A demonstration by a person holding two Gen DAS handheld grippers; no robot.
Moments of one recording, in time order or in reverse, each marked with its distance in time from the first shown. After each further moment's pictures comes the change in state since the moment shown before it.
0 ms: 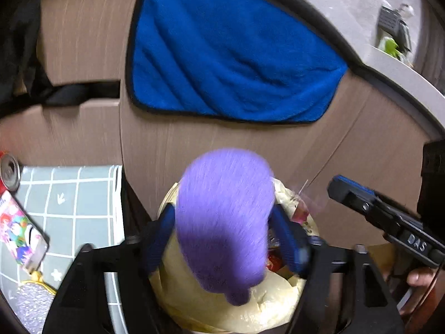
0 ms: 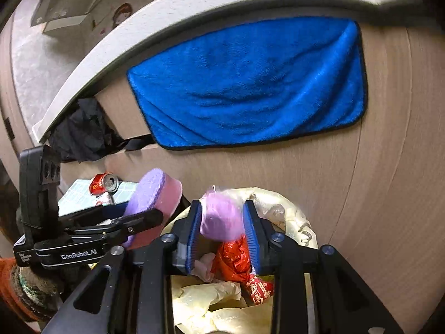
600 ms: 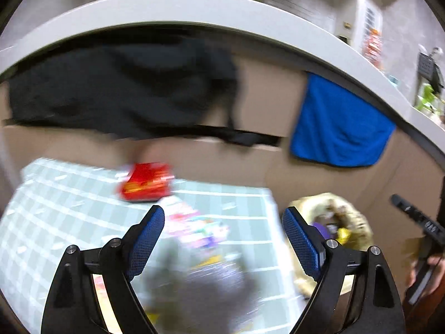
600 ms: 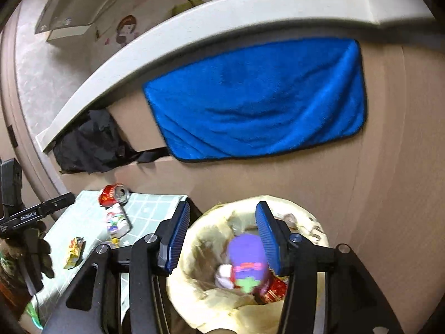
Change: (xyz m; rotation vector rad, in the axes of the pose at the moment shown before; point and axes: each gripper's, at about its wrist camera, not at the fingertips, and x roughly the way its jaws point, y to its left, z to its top) left arm -0.189 0.129 -0.025 -0.090 -0.183 0.341; right arm -0.028 0.048 -0.002 -0.041 -0.087 0.010
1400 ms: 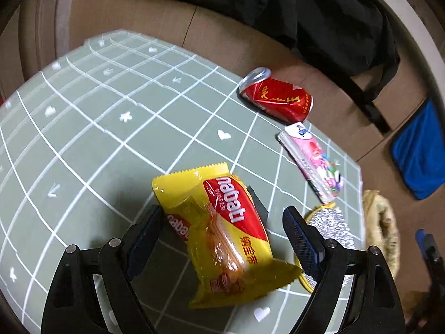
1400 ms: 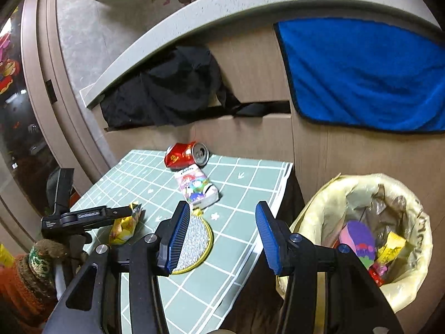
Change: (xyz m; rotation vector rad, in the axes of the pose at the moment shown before) left arm 0.033 0.127 -0.094 -0.408 0.222 0.170; right arm 0.054 0.132 -0.046 -0.116 0.152 0.197
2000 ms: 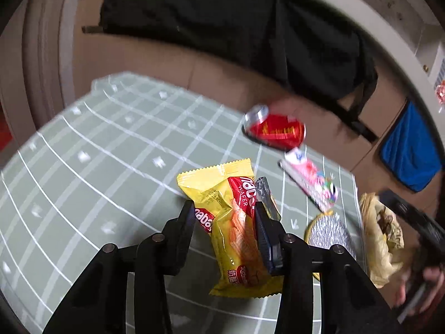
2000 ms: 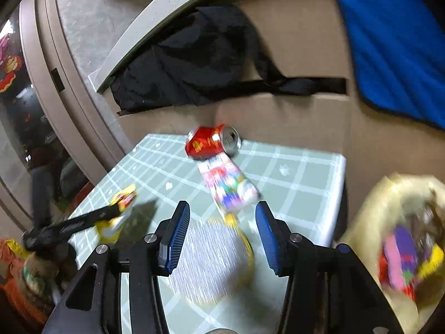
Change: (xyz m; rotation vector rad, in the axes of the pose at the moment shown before) left arm -0.058 0.032 0.017 0.084 -0.146 -0.029; right arm 0.096 0.042 0.040 0.006 0.104 0.126
